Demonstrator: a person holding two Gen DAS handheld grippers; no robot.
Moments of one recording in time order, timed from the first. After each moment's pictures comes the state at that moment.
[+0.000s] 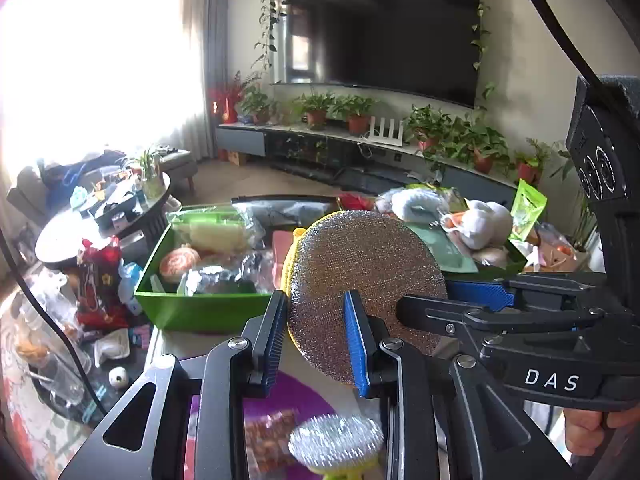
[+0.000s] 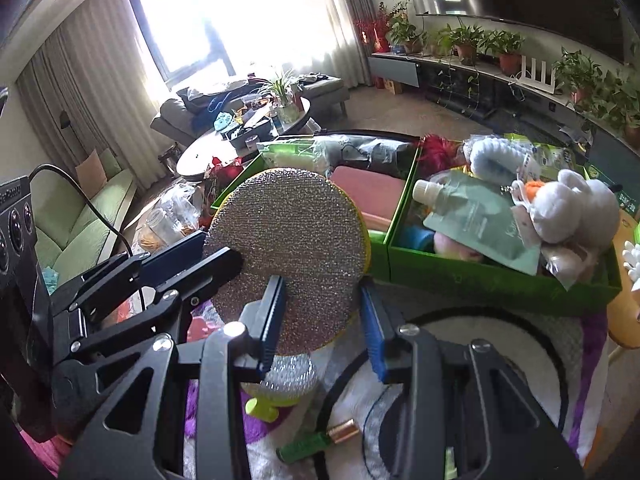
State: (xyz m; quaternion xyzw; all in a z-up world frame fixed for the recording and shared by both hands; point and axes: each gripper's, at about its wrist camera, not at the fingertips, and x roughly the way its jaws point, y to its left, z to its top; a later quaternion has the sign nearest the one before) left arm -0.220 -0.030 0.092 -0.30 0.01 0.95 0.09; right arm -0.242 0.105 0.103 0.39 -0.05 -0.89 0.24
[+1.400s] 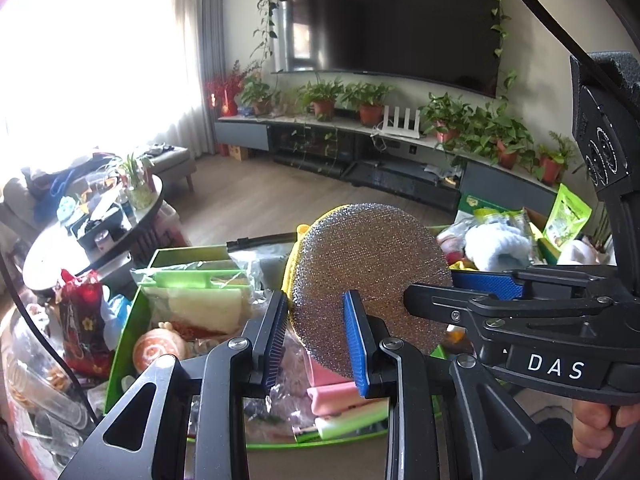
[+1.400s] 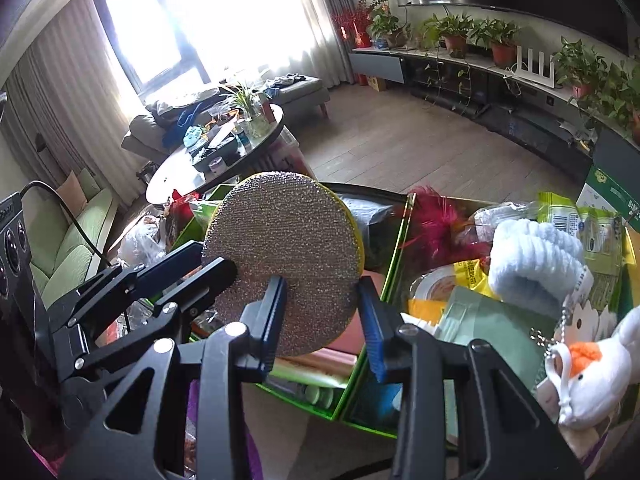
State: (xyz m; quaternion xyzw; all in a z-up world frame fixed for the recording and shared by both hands) left arm -0.370 -0.043 0.070 -0.32 0.03 0.94 0.08; right arm -0.393 0.096 0.090 0.41 -0.07 -0.89 0.21
